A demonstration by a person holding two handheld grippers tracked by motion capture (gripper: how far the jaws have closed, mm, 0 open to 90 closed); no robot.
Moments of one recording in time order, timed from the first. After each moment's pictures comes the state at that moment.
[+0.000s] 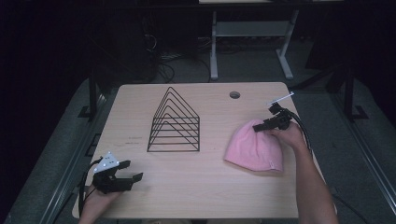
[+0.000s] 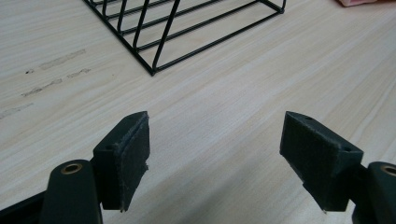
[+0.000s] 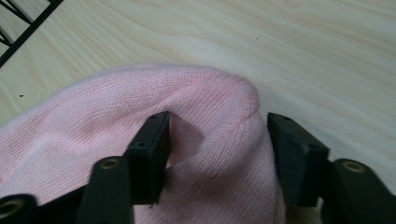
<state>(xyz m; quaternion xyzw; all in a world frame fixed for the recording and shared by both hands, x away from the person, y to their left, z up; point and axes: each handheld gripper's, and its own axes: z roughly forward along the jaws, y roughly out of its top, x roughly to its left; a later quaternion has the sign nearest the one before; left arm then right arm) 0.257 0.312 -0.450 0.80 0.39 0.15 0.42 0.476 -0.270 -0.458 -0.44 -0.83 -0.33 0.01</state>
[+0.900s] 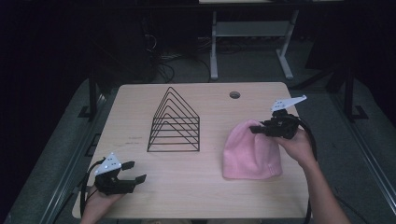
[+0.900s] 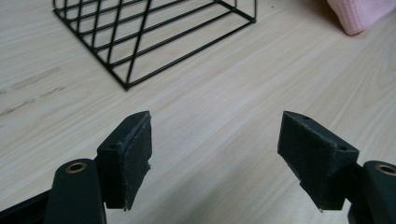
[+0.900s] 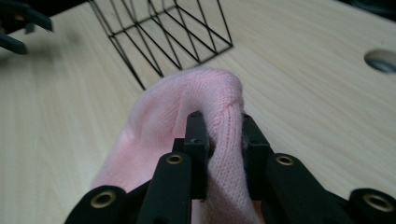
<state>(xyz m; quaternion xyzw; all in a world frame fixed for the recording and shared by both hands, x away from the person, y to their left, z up) 0.250 0.297 -0.442 0.82 0.36 0.14 0.44 0.378 -0.237 -0.366 -0.30 -0.84 -0.44 -0.06</state>
